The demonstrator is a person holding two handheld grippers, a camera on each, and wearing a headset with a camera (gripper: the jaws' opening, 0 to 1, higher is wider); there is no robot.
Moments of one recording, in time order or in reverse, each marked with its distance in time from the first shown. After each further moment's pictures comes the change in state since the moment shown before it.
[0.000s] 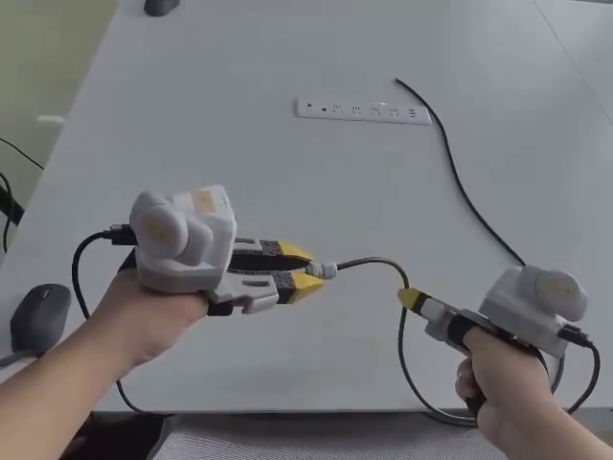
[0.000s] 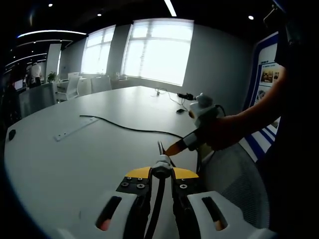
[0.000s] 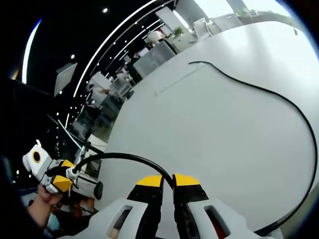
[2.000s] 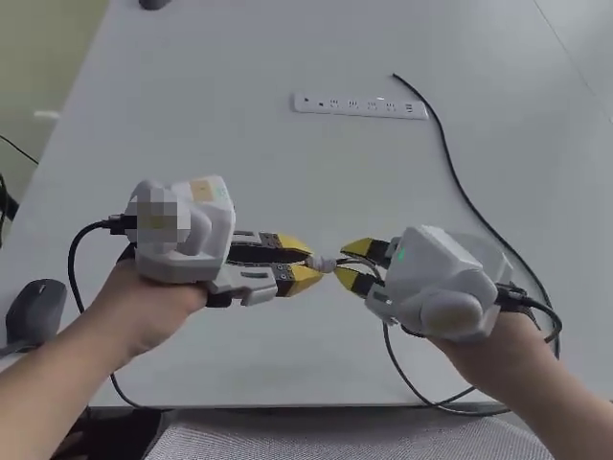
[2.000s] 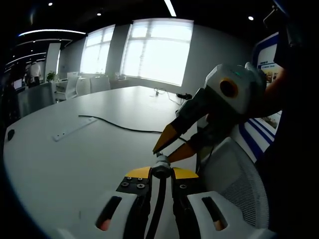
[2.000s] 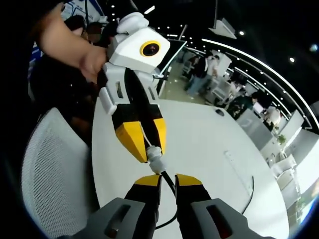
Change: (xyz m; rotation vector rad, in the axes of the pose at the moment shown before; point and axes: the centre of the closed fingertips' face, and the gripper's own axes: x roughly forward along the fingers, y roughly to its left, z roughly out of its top) left arm 0.003 0.001 0.002 -0.005 0.001 -0.013; right arm -0.010 0.142 -0.009 -1.473 0.067 0.246
